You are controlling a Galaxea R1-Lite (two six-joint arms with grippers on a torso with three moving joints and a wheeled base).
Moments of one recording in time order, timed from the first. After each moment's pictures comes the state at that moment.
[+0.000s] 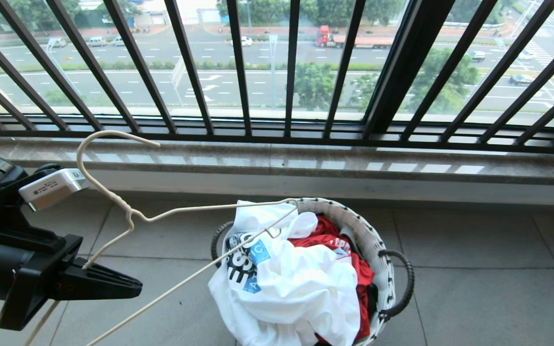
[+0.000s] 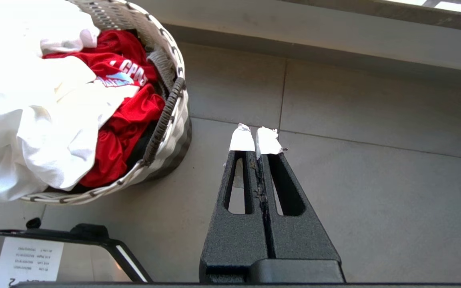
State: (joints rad) left arm 0.05 1.44 -1.12 0.95 -1.04 0.79; right arm 0.01 0.53 -0.32 -0.04 0.05 -0.07
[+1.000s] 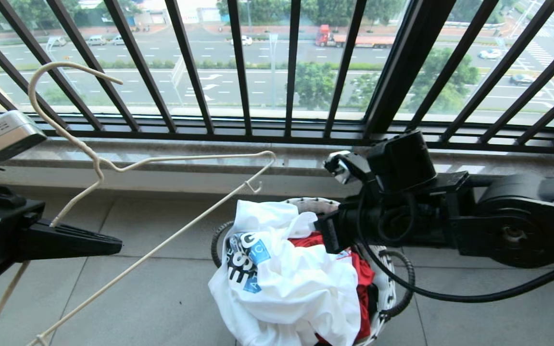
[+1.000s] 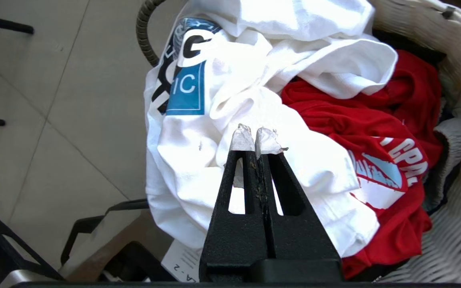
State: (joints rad) left arm 0.10 1.34 -1.27 0.93 -1.02 0.53; right arm 0.67 1.79 -1.18 -0.06 0.06 0.13
